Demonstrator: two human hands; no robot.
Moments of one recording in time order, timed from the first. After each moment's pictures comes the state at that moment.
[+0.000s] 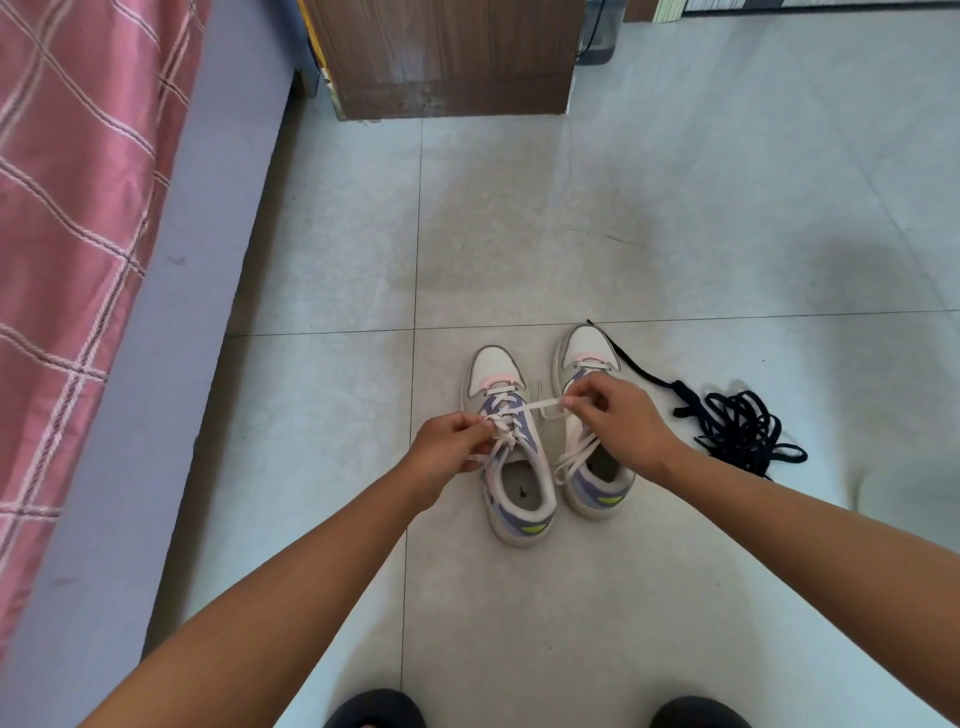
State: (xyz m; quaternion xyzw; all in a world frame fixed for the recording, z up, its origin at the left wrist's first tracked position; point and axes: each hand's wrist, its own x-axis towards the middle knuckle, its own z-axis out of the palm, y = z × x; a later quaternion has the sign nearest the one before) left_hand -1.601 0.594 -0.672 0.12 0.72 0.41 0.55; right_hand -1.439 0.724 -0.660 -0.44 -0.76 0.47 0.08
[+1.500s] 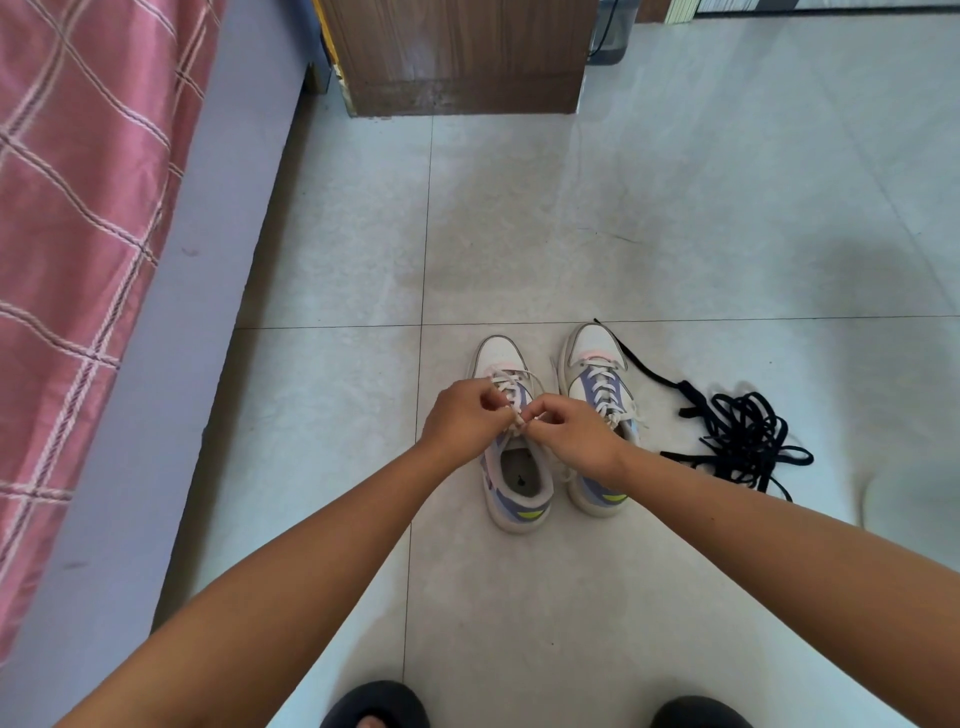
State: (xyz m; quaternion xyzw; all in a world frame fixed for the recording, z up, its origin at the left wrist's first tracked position) left_hand -1.600 0.616 -0.654 0.35 0.83 0.27 0.35; right_hand -1.472 0.688 -0.656 -0.44 -0.67 0.60 0.00
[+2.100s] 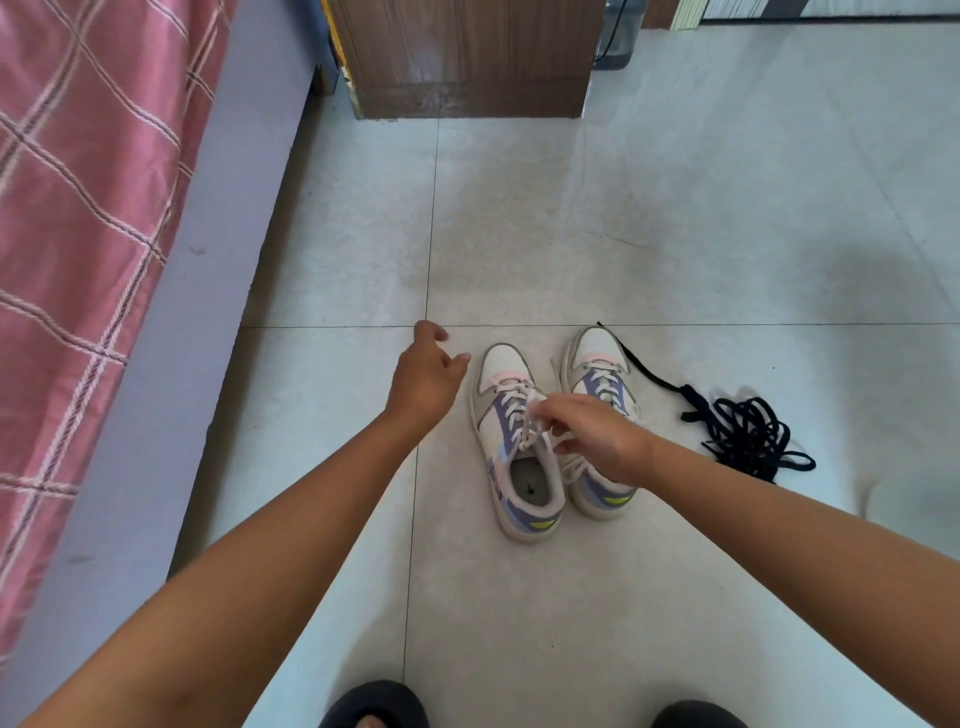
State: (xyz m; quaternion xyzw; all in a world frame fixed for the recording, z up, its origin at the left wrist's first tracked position) left_hand -1.645 0.622 -0.651 0.30 0.84 0.34 0.28; right_hand -1.470 0.699 -0.638 -0.44 -0.58 0.69 -0.03
